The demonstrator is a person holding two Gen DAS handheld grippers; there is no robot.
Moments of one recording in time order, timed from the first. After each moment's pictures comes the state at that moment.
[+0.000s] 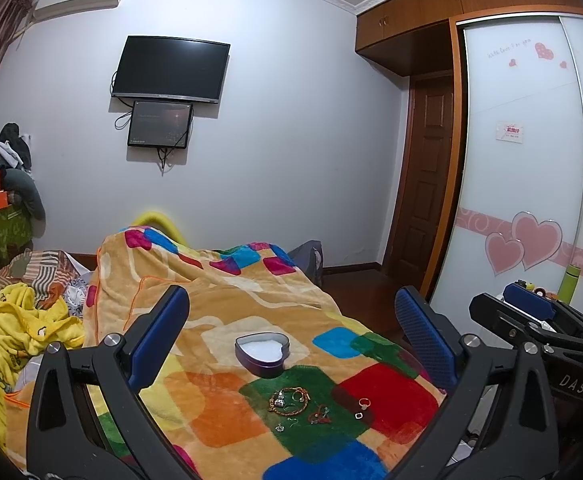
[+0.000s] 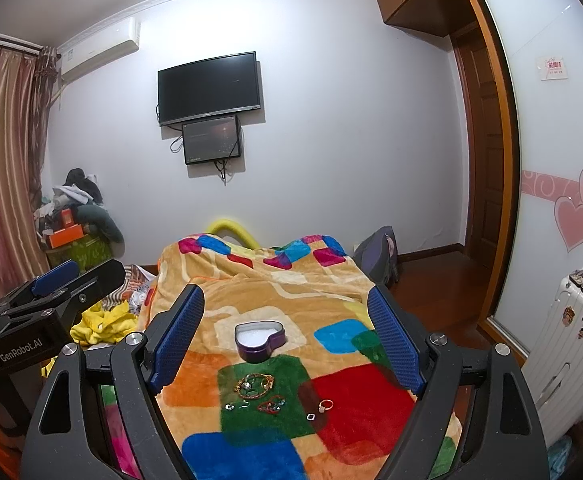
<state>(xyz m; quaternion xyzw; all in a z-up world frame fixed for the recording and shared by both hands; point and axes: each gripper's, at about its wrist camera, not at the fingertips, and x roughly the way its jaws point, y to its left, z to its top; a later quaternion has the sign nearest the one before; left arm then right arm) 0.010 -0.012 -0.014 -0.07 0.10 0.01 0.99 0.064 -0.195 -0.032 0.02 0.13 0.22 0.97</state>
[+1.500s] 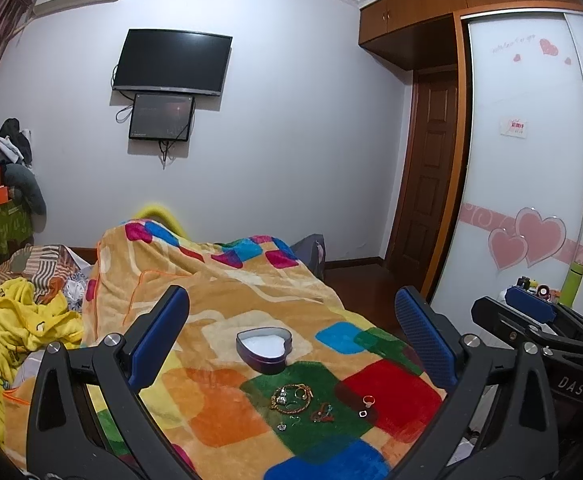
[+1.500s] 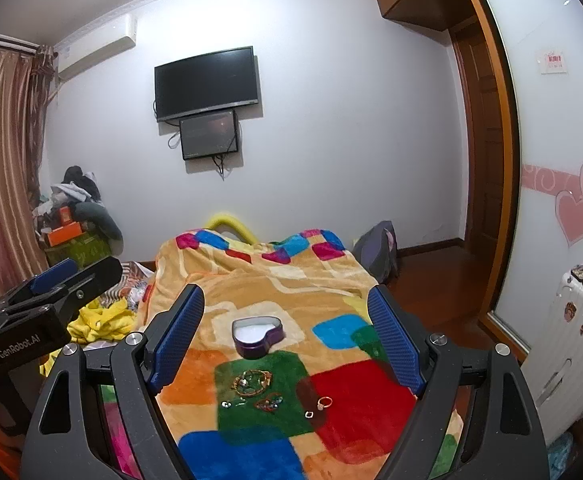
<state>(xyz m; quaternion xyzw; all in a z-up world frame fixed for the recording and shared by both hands) 0.023 -0.003 -0.016 -0.07 0.12 0.01 0.99 0.072 -0.195 -0.031 0.02 0.14 0.21 0.97</state>
